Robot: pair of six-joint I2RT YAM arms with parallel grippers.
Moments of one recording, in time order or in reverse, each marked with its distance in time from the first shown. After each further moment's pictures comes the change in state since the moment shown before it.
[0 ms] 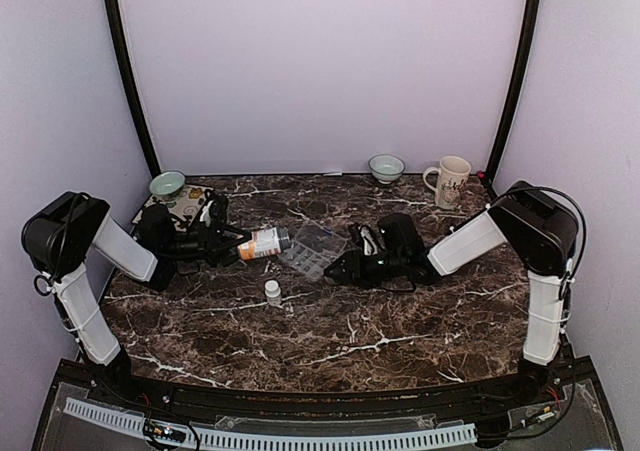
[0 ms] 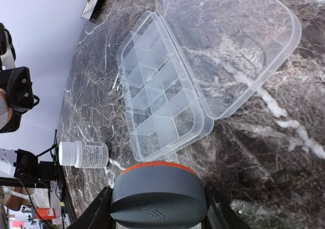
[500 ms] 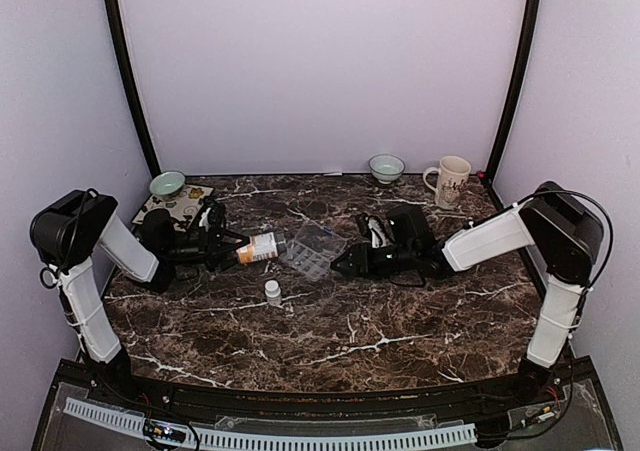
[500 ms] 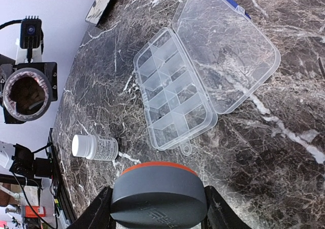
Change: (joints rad) left arm 0.034 0.056 0.000 -0.031 -0.003 0.045; right arm 0.000 -0.153 -0.051 -0.101 0.058 -0.077
